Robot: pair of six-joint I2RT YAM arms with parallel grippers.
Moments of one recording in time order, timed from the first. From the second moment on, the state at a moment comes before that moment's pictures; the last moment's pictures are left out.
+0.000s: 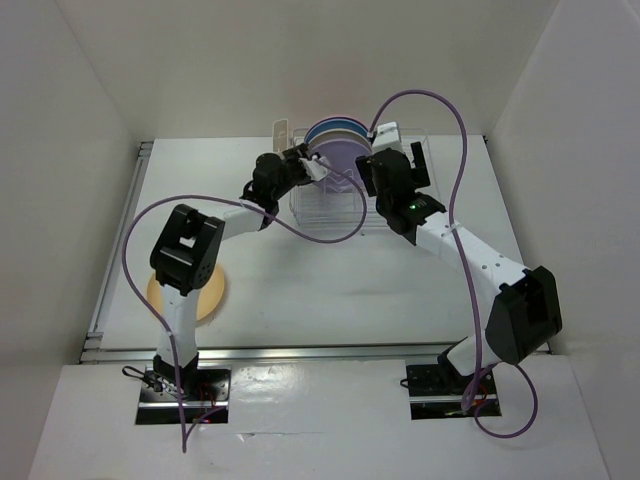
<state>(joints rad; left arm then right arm) -0.41 2.11 1.37 0.75 0.28 0.76 0.52 1.47 1.20 -0.10 0.71 -0.17</state>
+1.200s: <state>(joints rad) 0.38 1.58 0.93 -0.24 0.55 0.32 0.49 1.32 1.06 0.02 0.70 -0.24</state>
